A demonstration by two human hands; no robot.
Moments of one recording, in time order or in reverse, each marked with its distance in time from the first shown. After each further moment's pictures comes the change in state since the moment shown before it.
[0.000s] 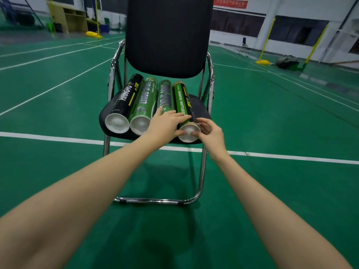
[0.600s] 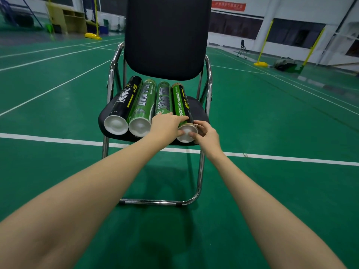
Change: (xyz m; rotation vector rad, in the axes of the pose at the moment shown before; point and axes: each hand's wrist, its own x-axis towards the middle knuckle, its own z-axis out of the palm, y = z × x) left_hand 0.007 0.019 -0.016 0.063 -0.036 -0.197; right_hand 0.007 0.005 0.002 -0.147 0.001 0.026
